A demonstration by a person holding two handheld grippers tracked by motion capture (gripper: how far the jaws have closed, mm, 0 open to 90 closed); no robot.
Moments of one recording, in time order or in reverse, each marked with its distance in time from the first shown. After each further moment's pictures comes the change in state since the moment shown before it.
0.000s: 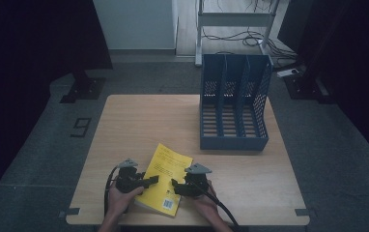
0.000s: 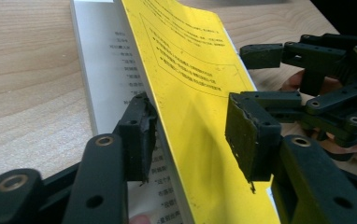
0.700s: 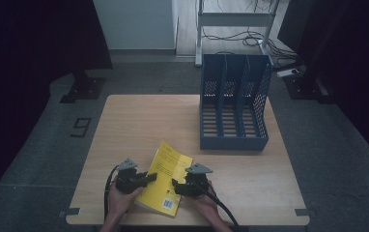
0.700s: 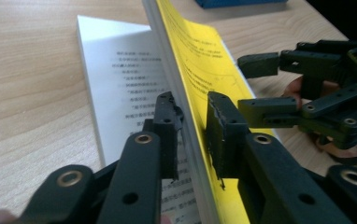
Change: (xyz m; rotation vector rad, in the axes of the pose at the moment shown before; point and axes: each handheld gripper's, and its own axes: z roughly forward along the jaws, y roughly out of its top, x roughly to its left) left arm -0.009 0.001 -0.007 -0.058 0.025 0.057; right arm -0.002 0.000 -0.001 -0.004 0.015 0.017
